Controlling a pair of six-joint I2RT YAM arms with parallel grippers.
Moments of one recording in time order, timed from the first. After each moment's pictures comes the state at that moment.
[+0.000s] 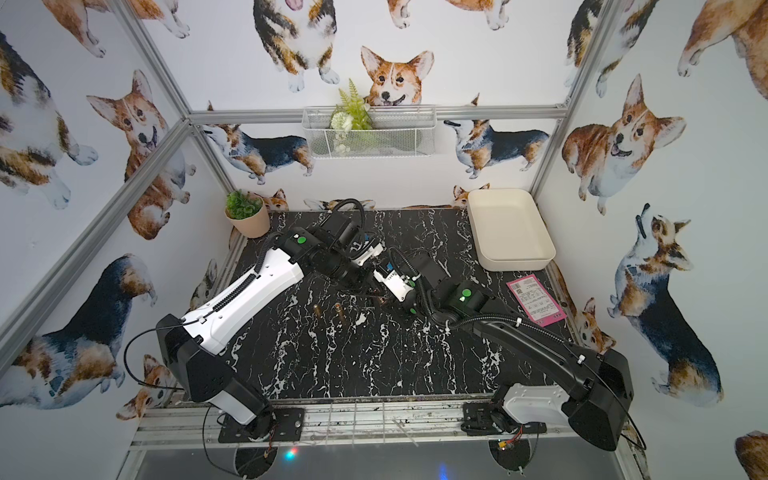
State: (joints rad) left arm -0.71 1.63 1.67 -1.16 0.54 -0.43; right arm 0.90 1.23 1.10 -0.63 -0.19 0.05
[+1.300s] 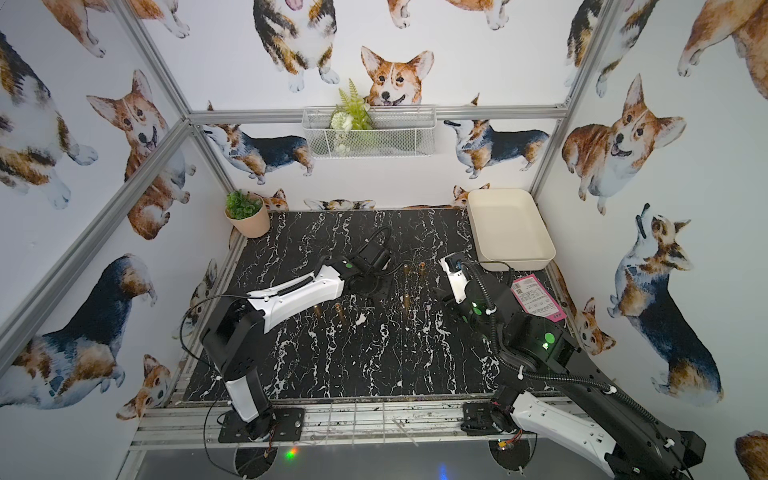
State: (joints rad) left arm -0.81 1.84 1.40 -0.62 -0.06 -0.40; right arm 0.85 0.77 1.03 -0.78 0.30 0.17
